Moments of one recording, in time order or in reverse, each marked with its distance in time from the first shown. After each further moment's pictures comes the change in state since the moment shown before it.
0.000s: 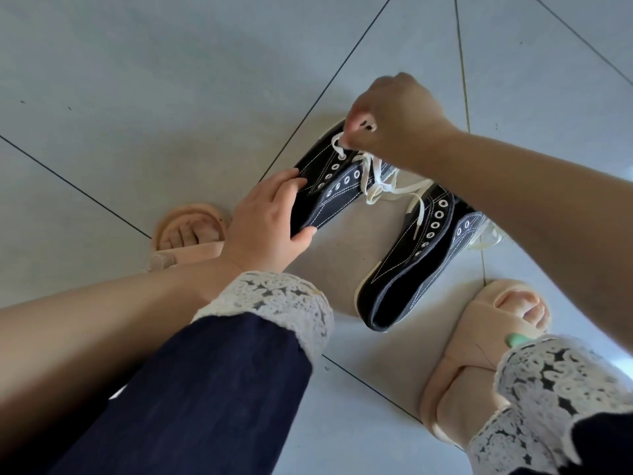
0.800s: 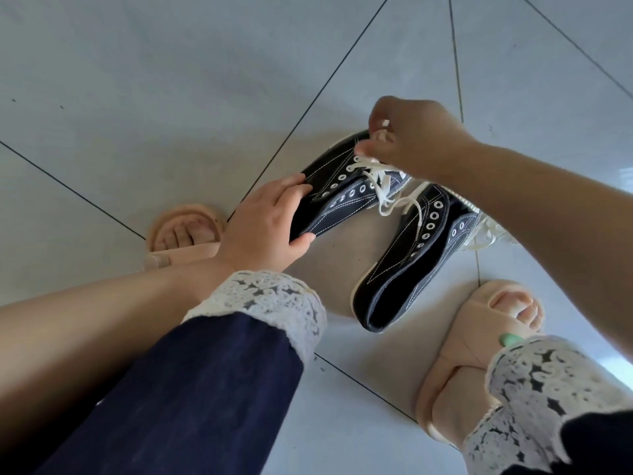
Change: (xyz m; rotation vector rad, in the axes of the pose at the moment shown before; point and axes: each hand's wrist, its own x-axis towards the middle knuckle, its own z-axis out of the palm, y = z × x) left_hand -0.001 0.001 -0.002 0.011 -0.046 0.081; right_hand -0.016 0.018 0.000 0.108 -0.084 0.152
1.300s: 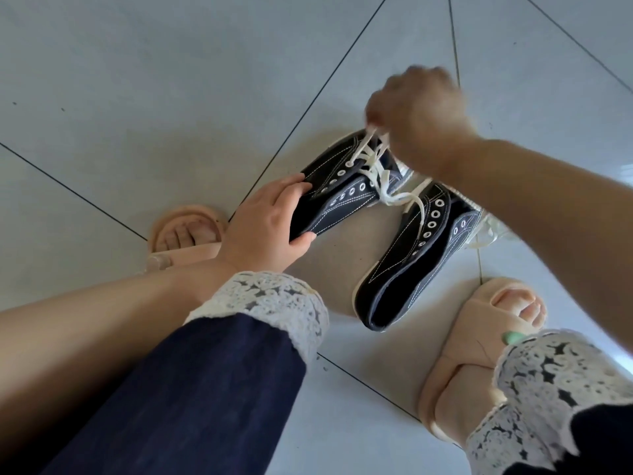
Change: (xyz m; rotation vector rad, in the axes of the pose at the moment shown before) left_hand 0.000 -0.001 0.001 -0.021 0.005 -0.025; right_hand 0.006 -0.002 -0.003 -0.482 0.270 -0.265
